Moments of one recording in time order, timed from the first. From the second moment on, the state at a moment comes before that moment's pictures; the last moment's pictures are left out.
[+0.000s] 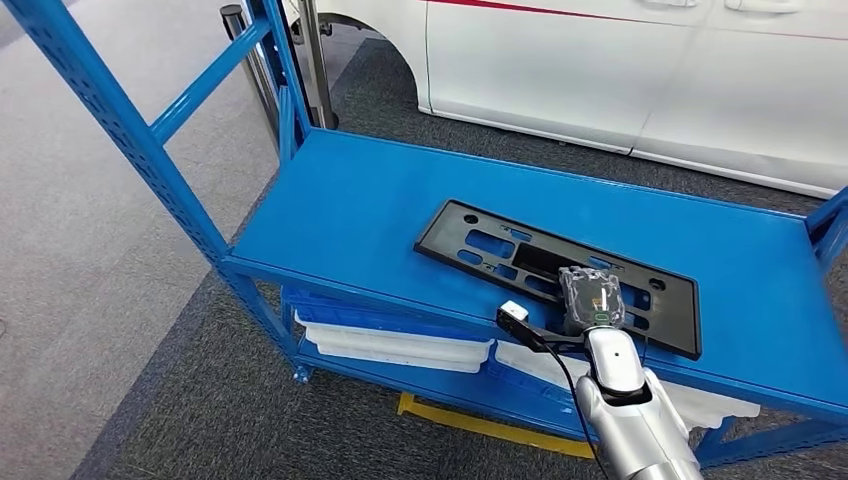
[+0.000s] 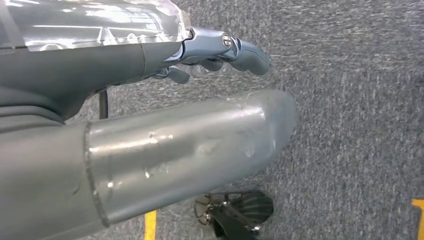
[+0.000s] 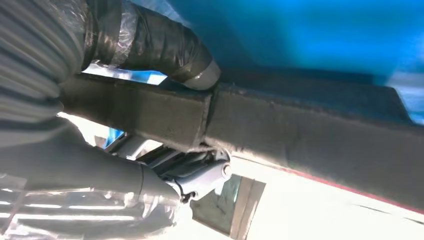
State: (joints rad) left arm -0.06 -0.04 1.29 -0.27 -1.33 0.01 -0.40; right arm -0.42 -0.06 0.20 -1.03 1.44 -0.32 0.19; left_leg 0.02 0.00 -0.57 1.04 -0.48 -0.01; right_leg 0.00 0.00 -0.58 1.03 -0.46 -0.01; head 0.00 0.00
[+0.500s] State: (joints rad) left arm -0.06 -0.09 1.32 -0.28 -1.29 0.02 -0.51; right arm 0.00 0.06 0.24 -1.74 0.42 -0.39 -0.30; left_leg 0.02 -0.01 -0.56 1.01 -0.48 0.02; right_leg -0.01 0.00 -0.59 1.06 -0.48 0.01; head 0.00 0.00
